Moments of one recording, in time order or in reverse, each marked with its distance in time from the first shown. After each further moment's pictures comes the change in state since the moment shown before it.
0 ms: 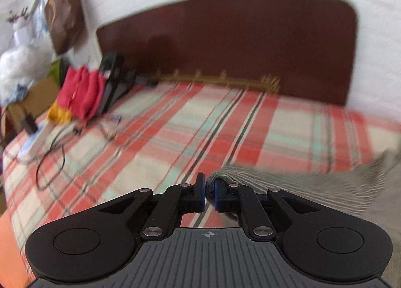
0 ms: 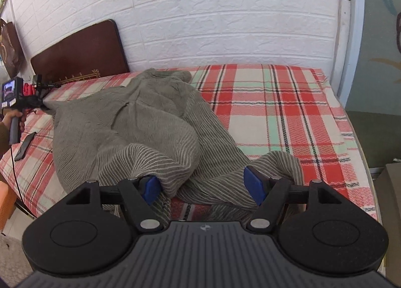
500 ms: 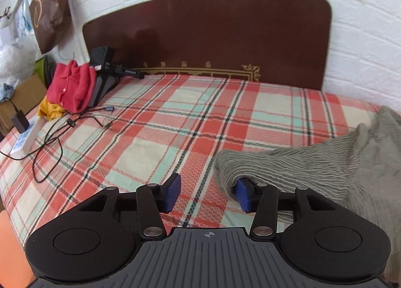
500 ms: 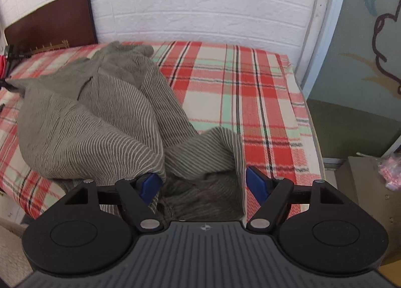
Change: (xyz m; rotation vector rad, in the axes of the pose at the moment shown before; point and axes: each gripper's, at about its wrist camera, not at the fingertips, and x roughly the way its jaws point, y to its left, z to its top) left arm -0.054 0.022 -0.018 0.069 -0.012 -0.144; right arm -0.009 -0.024 -0.009 -0.067 0.119 -0.167
